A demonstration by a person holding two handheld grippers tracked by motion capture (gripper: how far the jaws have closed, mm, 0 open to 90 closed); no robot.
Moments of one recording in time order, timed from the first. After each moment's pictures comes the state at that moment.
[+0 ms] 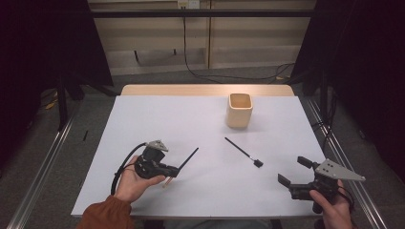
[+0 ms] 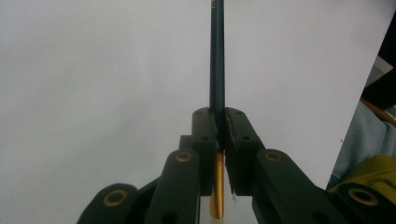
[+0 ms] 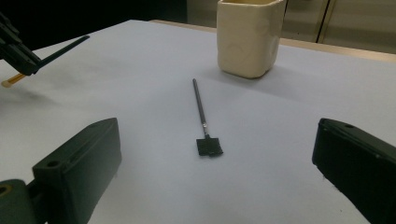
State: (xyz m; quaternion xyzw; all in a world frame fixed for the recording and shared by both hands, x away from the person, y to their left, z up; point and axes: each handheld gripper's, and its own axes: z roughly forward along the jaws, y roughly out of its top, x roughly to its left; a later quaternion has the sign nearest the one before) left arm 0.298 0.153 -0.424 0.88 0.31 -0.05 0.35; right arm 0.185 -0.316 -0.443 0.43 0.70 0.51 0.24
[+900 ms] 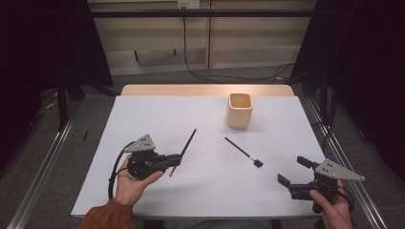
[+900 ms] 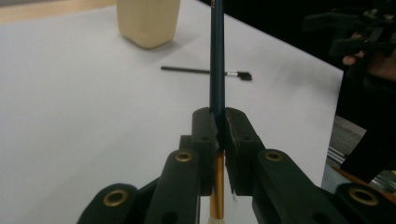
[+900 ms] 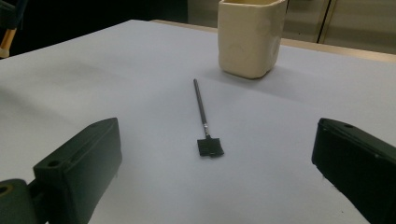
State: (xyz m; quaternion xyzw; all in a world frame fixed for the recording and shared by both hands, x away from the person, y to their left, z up) left arm 0.279 0.166 -0.400 0.80 0.26 0.02 0.53; right arm 0.185 -0.315 -0.442 0.42 0.71 0.51 0.24
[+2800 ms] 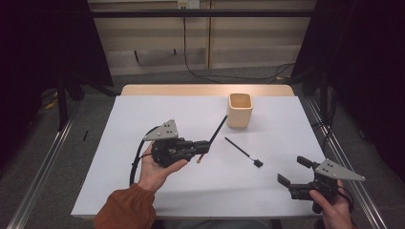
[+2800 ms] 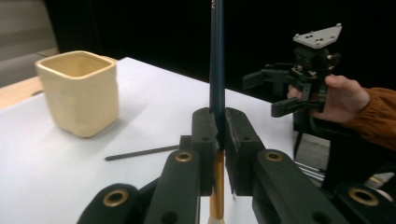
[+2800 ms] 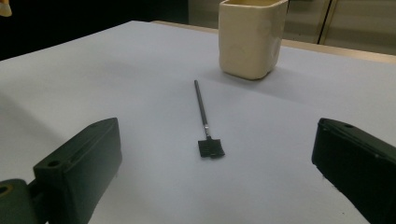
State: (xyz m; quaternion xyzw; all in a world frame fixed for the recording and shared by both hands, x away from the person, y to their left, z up) left arm 0.293 0.099 -0.362 0.79 0.17 0.00 0.59; right arm 0.185 -0.315 -0.442 0.42 0.71 0.51 0.24
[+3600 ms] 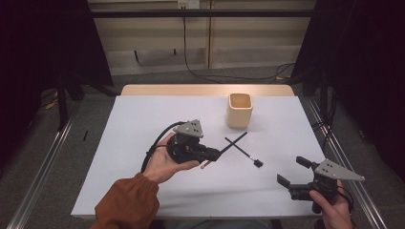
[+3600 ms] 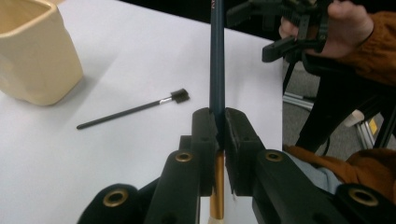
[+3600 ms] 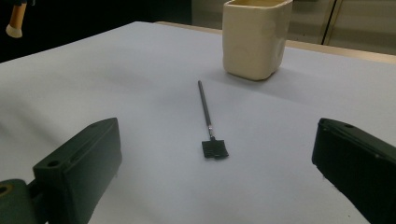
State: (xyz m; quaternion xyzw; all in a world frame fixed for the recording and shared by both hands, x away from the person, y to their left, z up) left arm 0.301 0.061 -0.351 0.88 0.10 -0.04 0.45; right arm 0.185 -0.314 -0.442 0.42 0.71 0.52 0.24
